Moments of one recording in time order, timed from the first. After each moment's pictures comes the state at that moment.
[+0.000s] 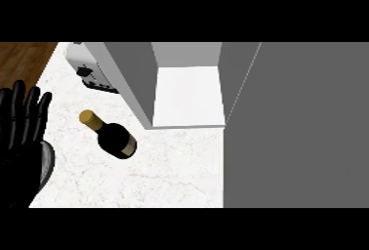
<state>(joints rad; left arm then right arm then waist) 0.03 0.07 0.03 -2.10 0.03 0.00 -0.01 0.02 -0.12 0.02 -2.10 -0.05 -0.01 -0.02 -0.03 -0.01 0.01</state>
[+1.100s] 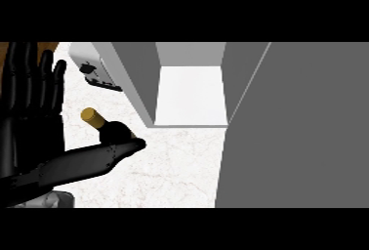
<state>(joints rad) -0.29 0.00 -0.12 -2.13 -0.24 0.38 0.49 0.17 -0.08 0.29 -2.48 -0.05 -0.03 0.37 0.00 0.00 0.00</state>
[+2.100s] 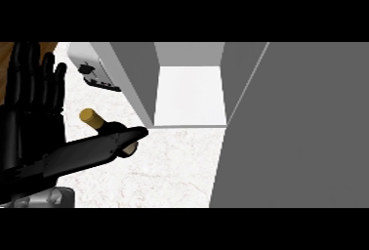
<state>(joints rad) -0.33 0.01 -0.14 -2.12 -0.33 0.45 0.64 0.06 -0.08 0.45 -2.50 0.01 -0.20 0.54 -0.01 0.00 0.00</state>
